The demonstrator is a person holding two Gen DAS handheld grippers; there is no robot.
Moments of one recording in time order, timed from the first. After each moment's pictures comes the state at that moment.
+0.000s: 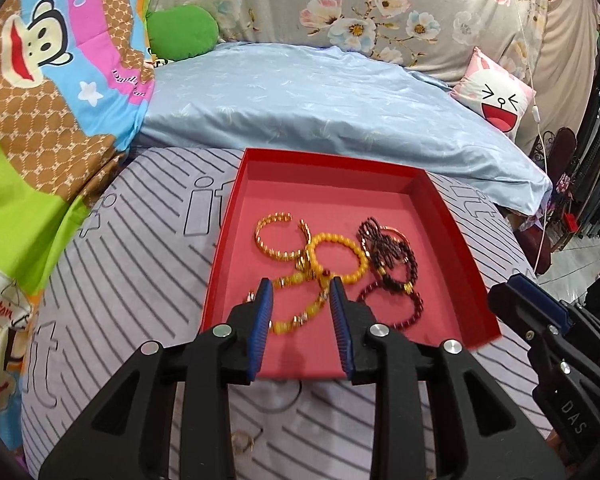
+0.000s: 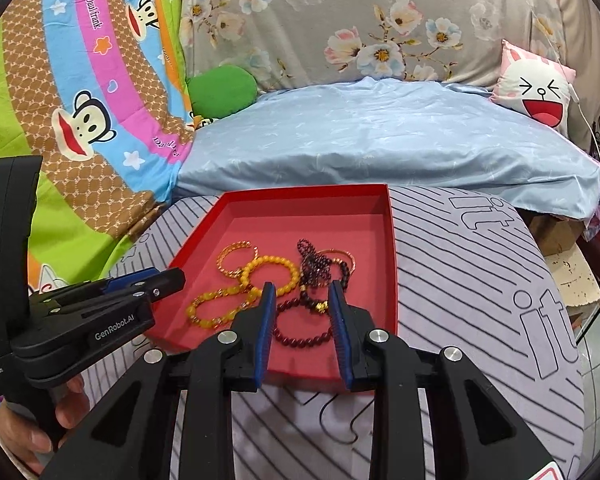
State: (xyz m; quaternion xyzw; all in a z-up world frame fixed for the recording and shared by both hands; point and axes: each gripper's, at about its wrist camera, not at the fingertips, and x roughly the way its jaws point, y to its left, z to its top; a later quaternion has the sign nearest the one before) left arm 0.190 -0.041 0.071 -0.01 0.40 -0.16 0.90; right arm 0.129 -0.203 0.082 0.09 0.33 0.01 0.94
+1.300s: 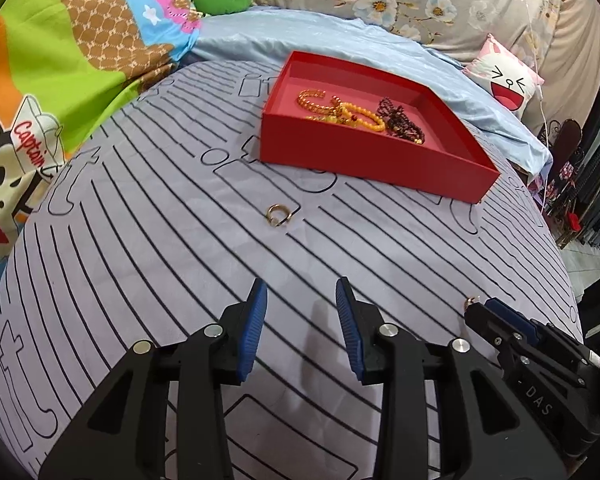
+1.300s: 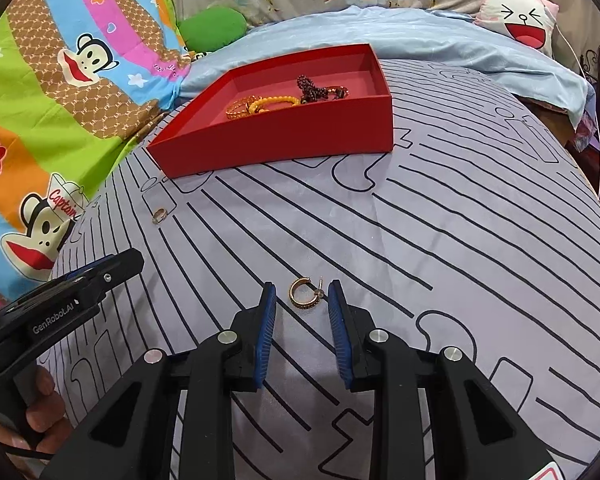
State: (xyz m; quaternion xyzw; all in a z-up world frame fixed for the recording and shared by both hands) left arm 0.060 0.014 0.004 -0.04 0.44 -0.13 0.89; right arm 0.019 -0.174 -0.009 0.12 0.43 0.00 0.90
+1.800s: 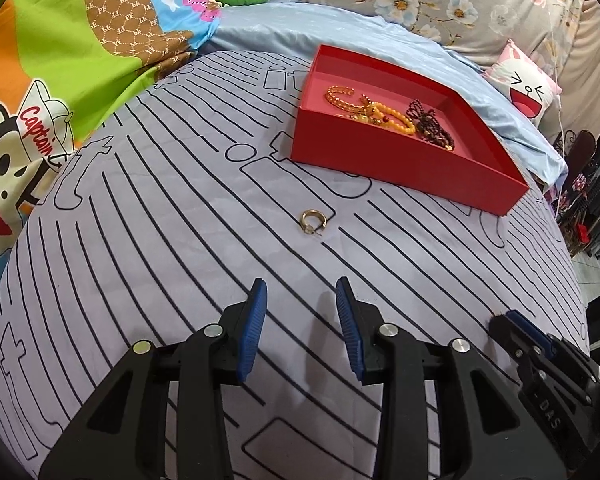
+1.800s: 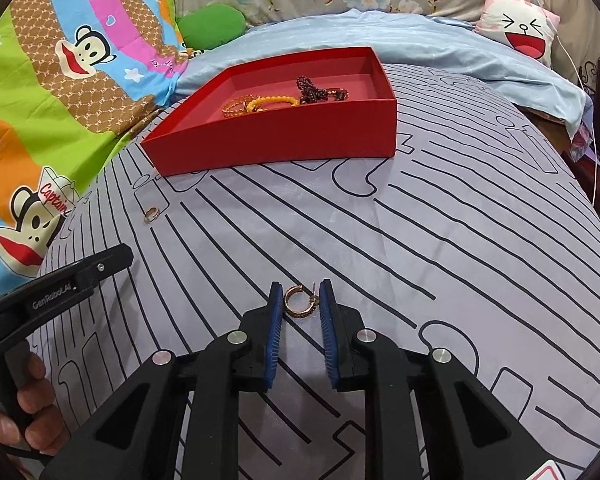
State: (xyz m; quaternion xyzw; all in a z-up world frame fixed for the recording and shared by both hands) left arm 0.078 0.024 -0.003 -0.05 0.45 -0.10 0.88; right arm 0.025 -0.168 -0.010 0.10 0.42 -0.01 0.90
